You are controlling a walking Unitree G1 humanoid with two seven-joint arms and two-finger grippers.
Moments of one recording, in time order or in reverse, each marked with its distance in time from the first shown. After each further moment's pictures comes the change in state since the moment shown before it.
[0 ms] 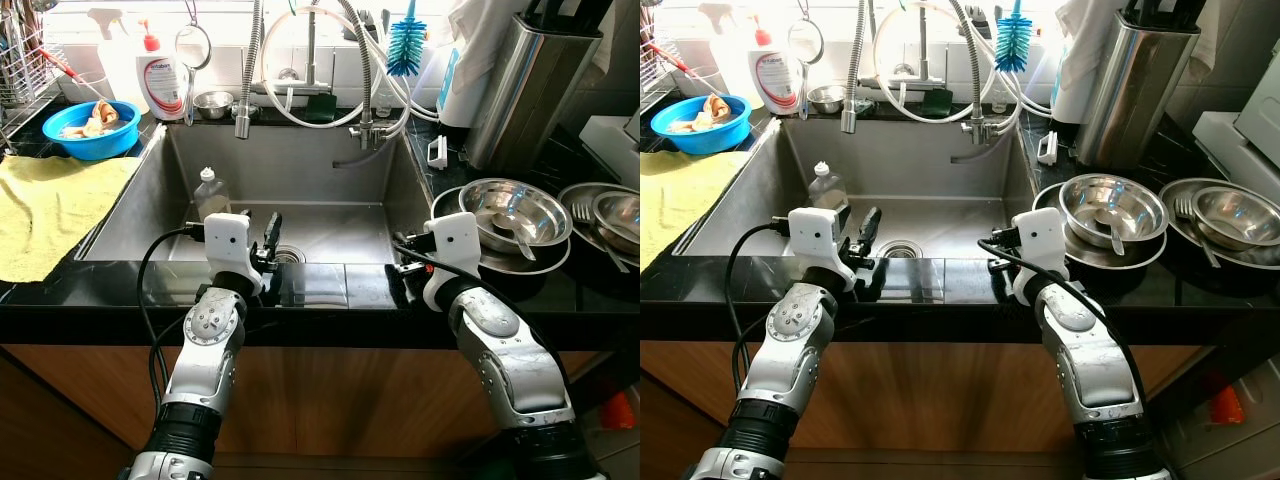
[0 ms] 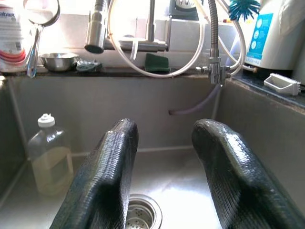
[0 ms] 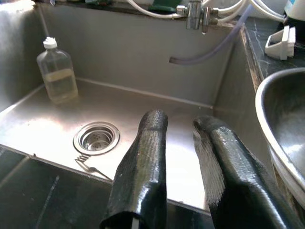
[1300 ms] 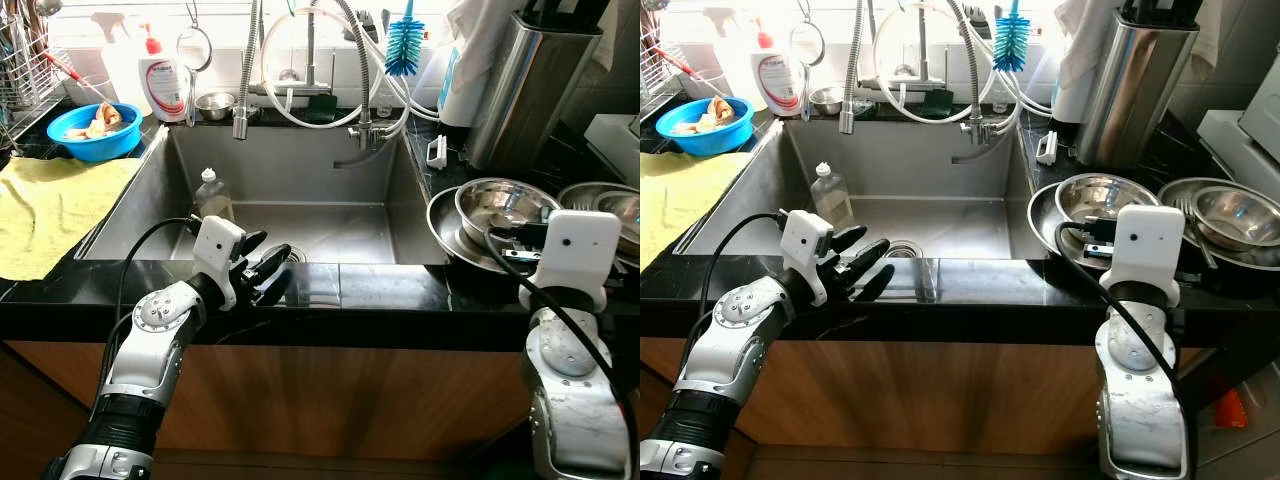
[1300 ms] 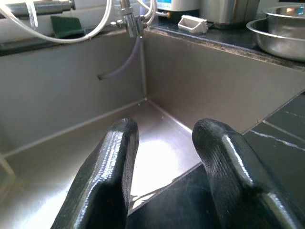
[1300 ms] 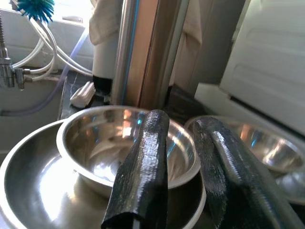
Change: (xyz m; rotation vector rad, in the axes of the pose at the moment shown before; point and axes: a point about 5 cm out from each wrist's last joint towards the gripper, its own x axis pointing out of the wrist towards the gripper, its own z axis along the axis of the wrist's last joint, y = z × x) left arm -0.008 0.027 0.005 0.077 0.187 -0.466; right arm -0.068 -0.046 0.029 -0.101 -0.154 -0.675
